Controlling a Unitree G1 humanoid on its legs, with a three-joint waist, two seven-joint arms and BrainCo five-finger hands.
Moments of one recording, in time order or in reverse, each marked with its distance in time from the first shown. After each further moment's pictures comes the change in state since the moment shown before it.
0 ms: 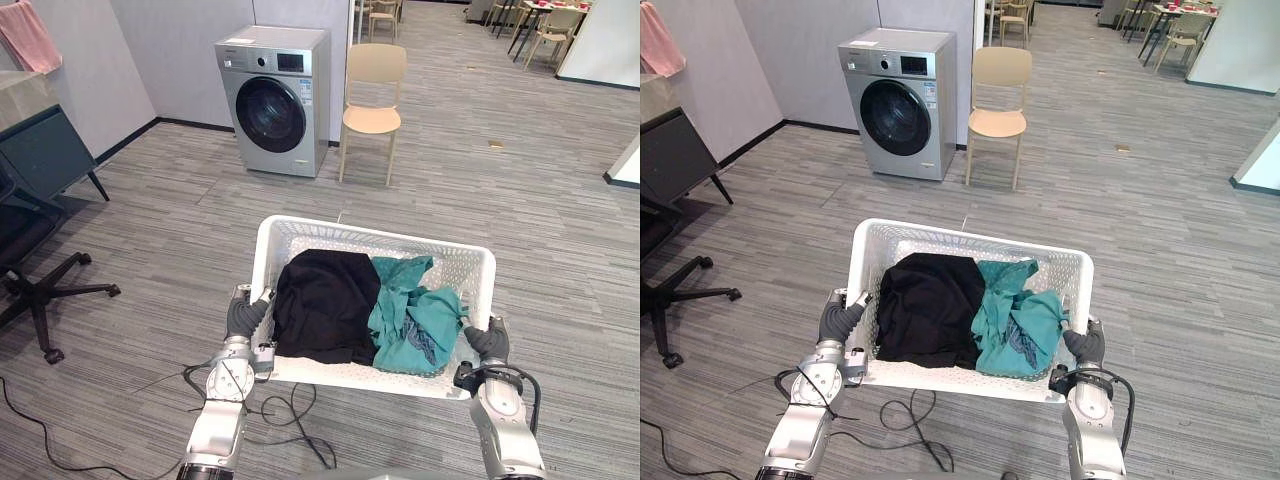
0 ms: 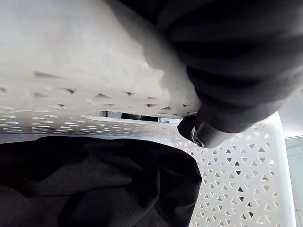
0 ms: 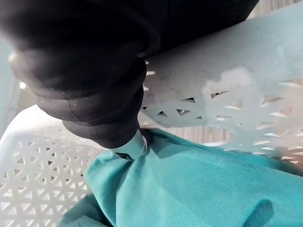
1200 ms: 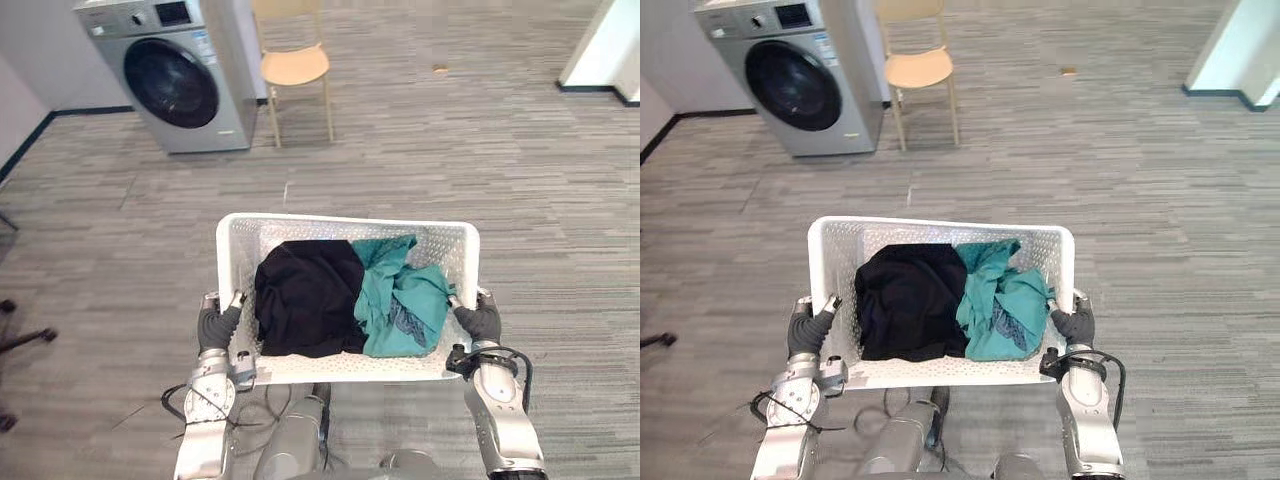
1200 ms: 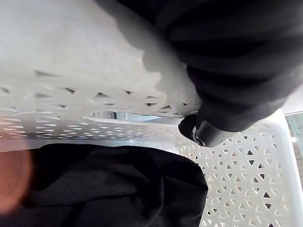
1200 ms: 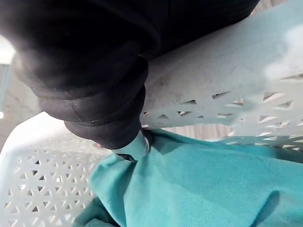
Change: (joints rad) left arm 0.140 -0.087 0.159 -0.106 -0.001 -0.055 -0.024; right arm -0.004 0.002 0.085 -0.117 0.023 0.020 0.034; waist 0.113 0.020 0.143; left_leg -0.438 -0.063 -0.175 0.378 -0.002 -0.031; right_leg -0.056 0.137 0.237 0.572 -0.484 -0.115
